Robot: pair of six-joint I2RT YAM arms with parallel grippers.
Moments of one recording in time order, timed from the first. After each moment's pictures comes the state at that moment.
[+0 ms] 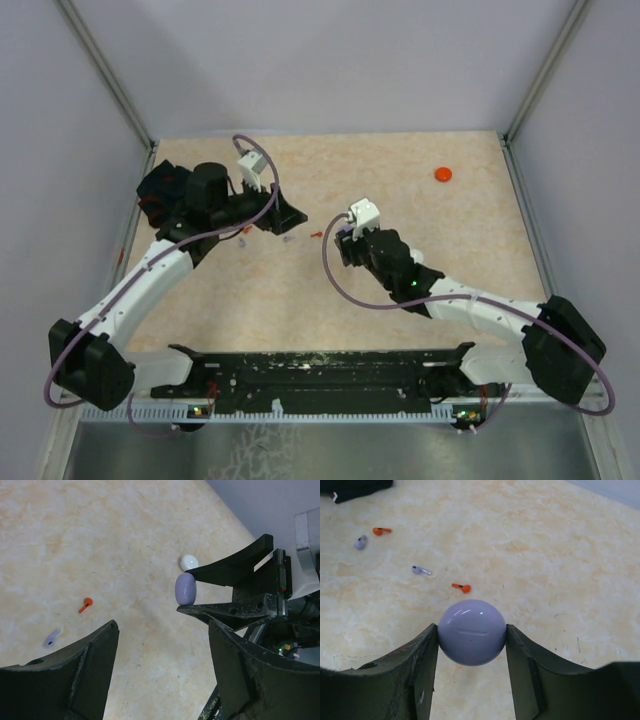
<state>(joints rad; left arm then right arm) -0.43 1.20 1.03 -0.15 0.50 -0.26 0.84 1.22 0.64 0.29 0.32 0.03</state>
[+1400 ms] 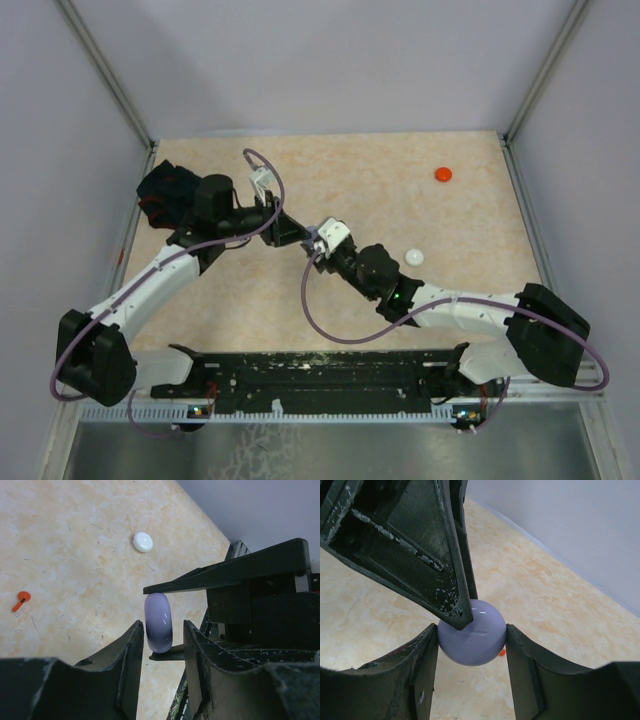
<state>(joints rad) -0.43 1.25 0.92 0.02 0.77 -0.35 1.02 1.30 0.62 0.68 0.24 -0.25</state>
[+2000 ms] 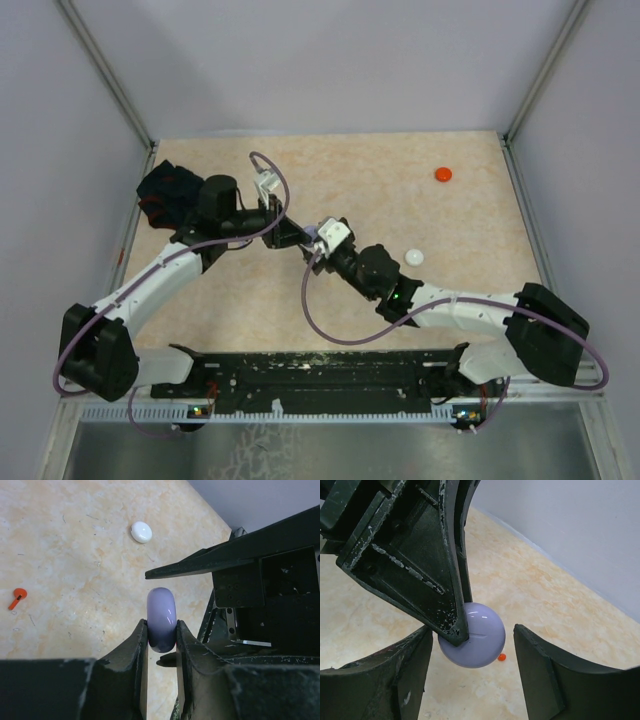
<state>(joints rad) -0.43 1.29 0.92 0.00 0.81 -0.30 1.02 1.30 0.63 0.71 0.24 -0.25</state>
